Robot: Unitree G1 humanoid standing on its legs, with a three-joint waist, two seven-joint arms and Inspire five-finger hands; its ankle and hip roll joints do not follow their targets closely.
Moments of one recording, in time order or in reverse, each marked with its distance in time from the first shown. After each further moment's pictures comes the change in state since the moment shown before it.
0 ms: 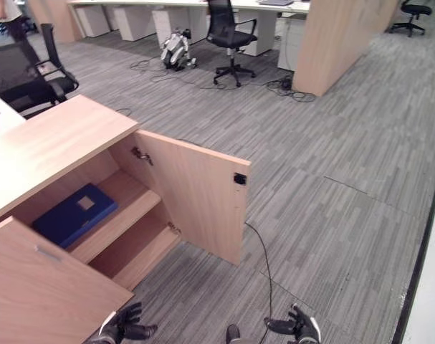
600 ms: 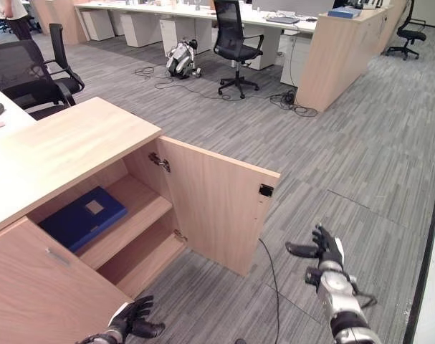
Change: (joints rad) left arm 0.033 0.075 -0.076 -0.093 0.079 -0.013 -0.026; right arm -0.349 -0.168 -0.021 -0.125 0.061 -0.014 -0.068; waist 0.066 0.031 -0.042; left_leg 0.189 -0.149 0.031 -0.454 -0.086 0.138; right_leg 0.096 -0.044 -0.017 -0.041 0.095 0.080
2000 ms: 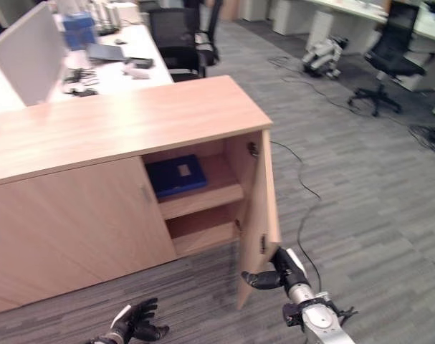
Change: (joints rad) left arm 0.113 -0.088 0.097 -0.167 0.117 0.059 -0.083; right arm 0.482 -0.081 0.276 -0.719 -0.102 0.083 0.158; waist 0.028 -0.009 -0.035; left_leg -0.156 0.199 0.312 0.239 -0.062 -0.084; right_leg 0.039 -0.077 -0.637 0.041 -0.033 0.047
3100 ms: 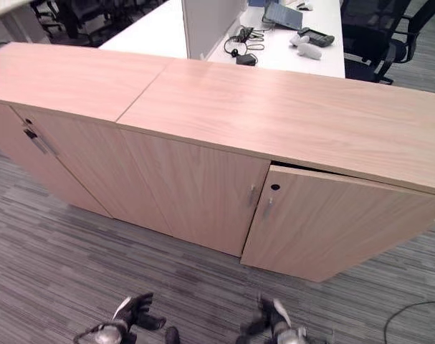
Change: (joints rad) left arm -0.210 -0.007 -0.004 0.345 0.033 0.018 0.131; right arm -0.121 0.339 -0.096 0.968 -0.216 -0.015 -0.044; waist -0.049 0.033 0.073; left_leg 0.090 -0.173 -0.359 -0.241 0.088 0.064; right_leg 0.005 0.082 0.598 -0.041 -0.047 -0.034
